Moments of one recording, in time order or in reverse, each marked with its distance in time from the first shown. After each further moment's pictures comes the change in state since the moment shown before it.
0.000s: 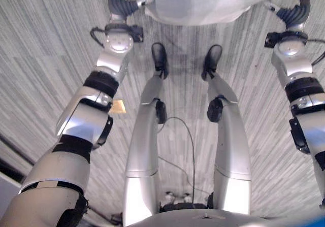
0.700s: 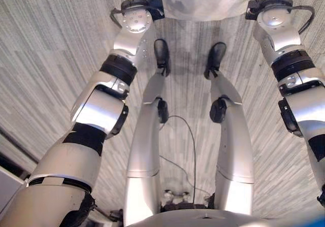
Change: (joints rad) left arm -0.119 -0.160 0.022 0.010 -0.155 -0.027 0.088; right arm -0.212 0.123 0.110 0.040 0.118 0.032 -0.035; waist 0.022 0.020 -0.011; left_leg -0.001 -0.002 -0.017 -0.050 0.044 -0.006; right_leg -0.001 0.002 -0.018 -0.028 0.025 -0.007
